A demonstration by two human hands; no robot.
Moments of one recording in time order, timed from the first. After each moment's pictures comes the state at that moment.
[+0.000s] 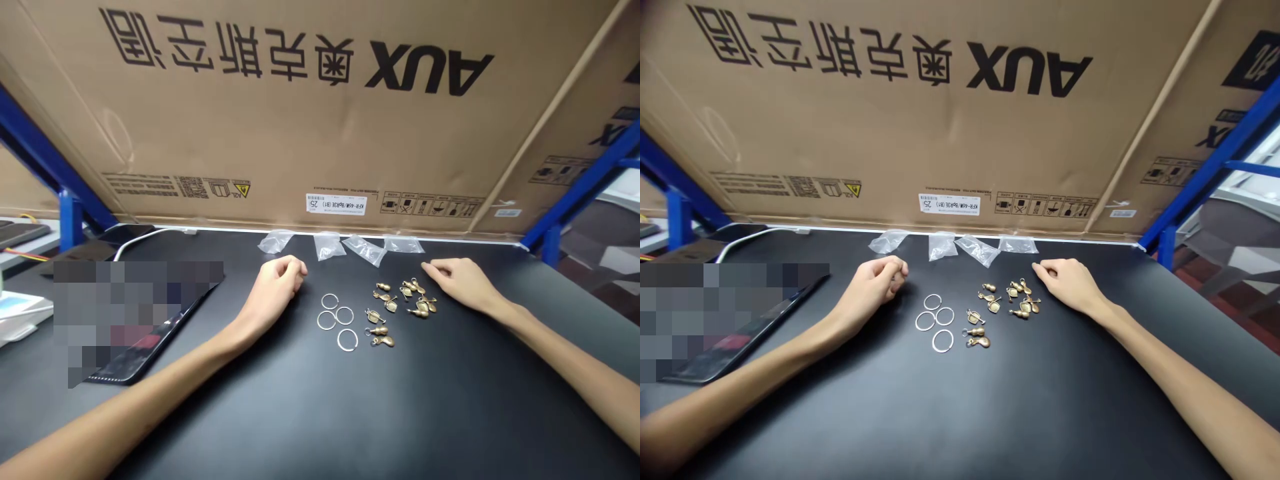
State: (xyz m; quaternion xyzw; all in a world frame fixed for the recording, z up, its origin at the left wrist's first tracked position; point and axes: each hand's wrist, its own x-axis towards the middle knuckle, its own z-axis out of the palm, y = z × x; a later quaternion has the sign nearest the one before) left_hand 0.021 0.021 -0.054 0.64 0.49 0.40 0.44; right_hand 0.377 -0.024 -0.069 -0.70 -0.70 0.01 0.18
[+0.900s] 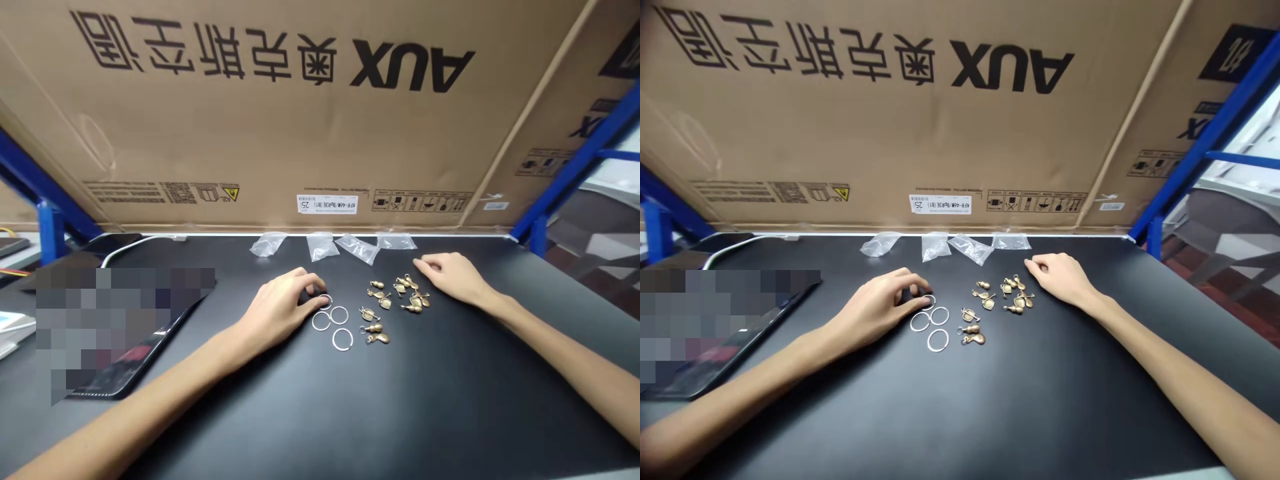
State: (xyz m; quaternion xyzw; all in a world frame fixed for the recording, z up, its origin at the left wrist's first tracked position) left_hand 0.026 0.010 -0.048 0.87 0.42 0.19 0.17; right_hand 0.379 -0.021 -0.071 -0.71 -0.69 0.01 0.17
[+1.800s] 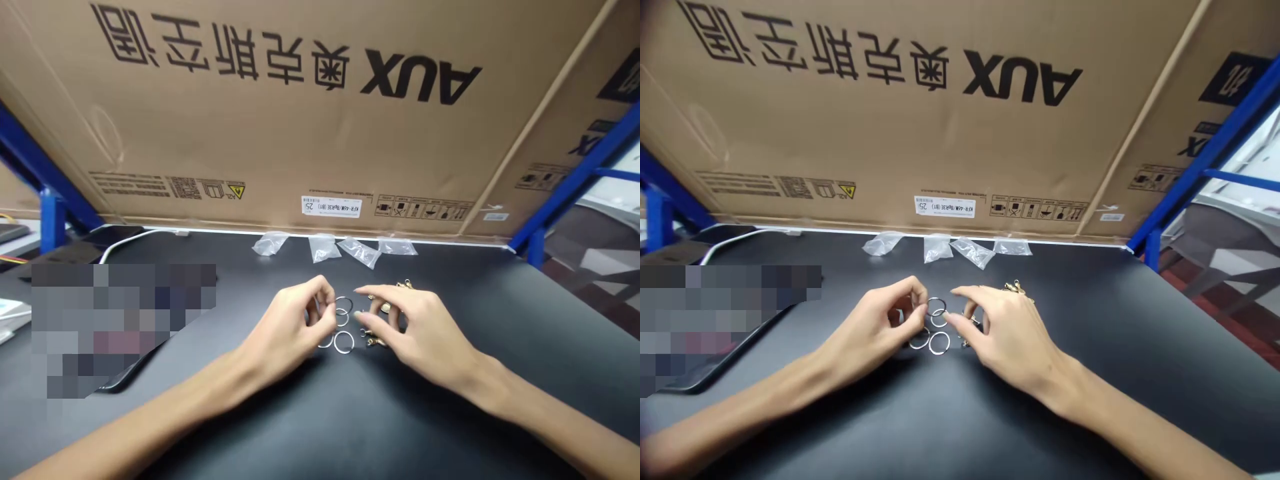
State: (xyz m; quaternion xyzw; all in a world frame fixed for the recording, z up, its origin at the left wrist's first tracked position) left_hand 0.038 -0.033 -0.032 0.83 0.39 0.27 0.31; right_hand 0.247 -0.089 -0.034 -0.56 -0.76 0.11 0.32
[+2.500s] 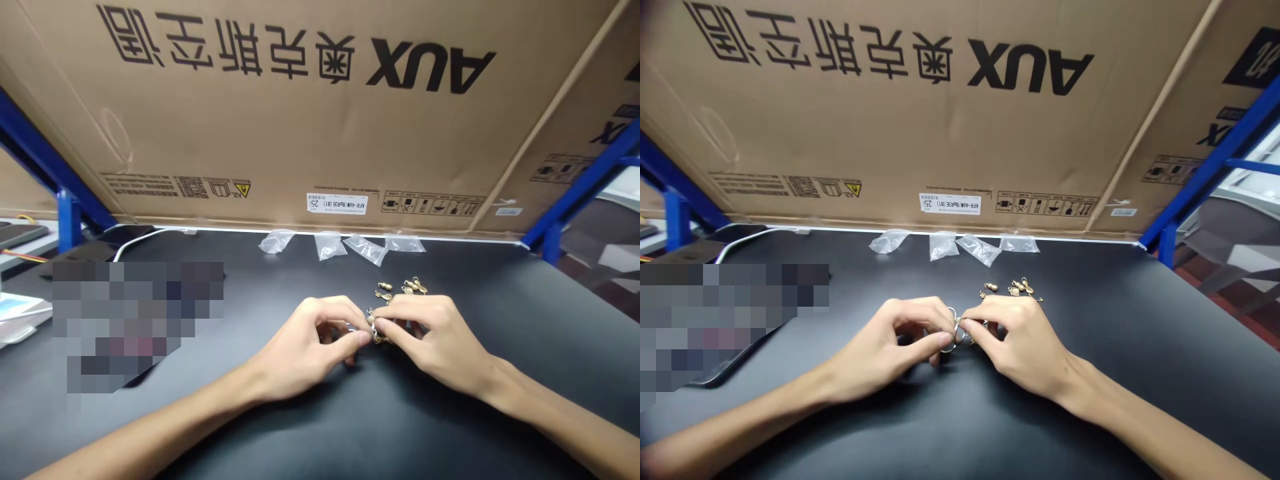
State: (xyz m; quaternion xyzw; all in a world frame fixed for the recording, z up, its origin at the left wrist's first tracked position) left_hand 0.042 -0.049 -0.030 0.76 0.29 0.23 0.54; right_hand 0.254 -0.094 -0.039 -0.48 -0.79 0.14 0.35
